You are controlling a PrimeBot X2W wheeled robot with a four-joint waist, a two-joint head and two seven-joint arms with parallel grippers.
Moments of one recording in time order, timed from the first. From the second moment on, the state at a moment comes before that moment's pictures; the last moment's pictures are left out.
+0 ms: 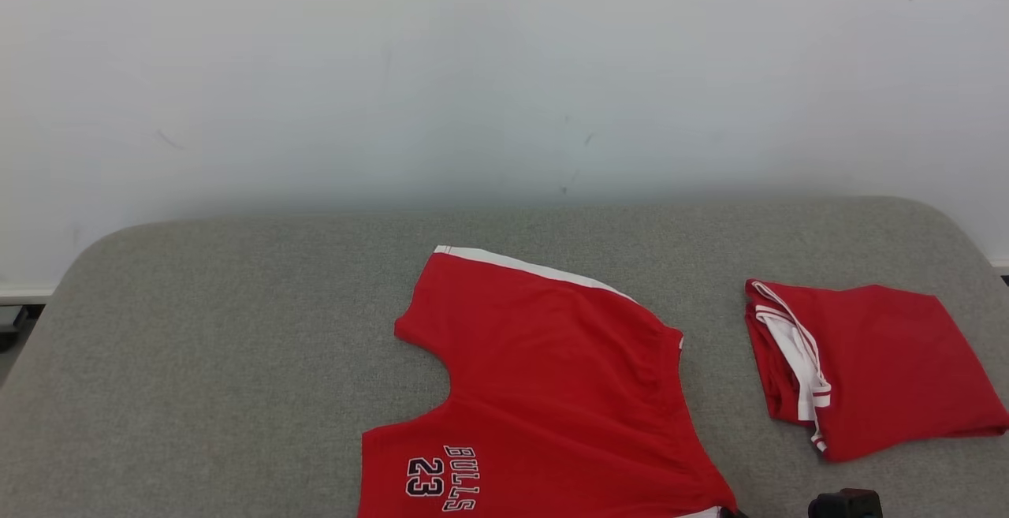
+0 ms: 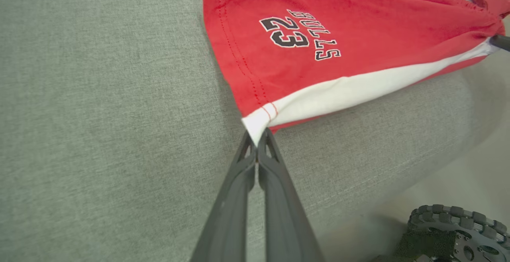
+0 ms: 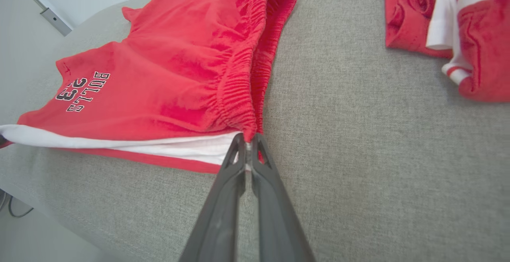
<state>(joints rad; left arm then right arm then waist) -0.18 0.47 -1.01 0.45 -0.79 0.02 -0.15 -0.09 -0.34 0.64 0.56 0.84 0.12 -0.19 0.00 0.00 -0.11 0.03</state>
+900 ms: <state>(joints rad) -0.18 0.38 -1.01 0.59 -0.86 0.00 -0.10 -0.09 -0.31 0.67 0.63 0.85 0.07 -0.09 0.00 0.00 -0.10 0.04</state>
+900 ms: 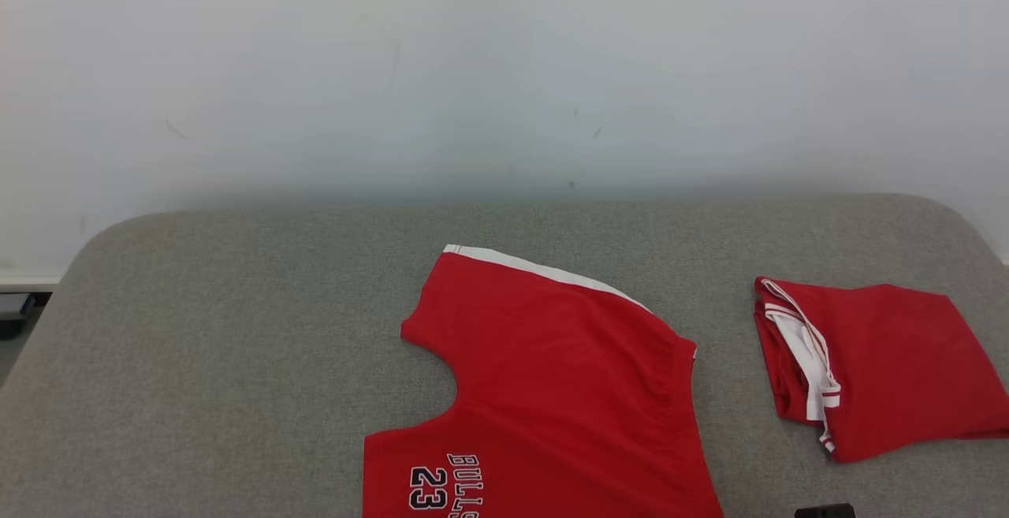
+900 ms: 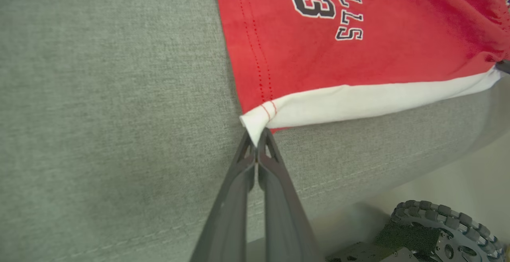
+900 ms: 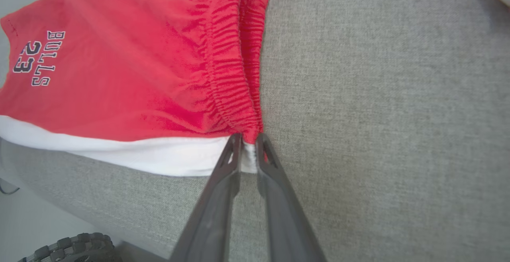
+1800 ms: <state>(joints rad) -0.13 0.48 -0.80 0.42 -0.95 0.08 -0.23 -0.05 -0.42 0.66 0.36 0.96 0.12 -0.05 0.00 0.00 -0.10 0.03</state>
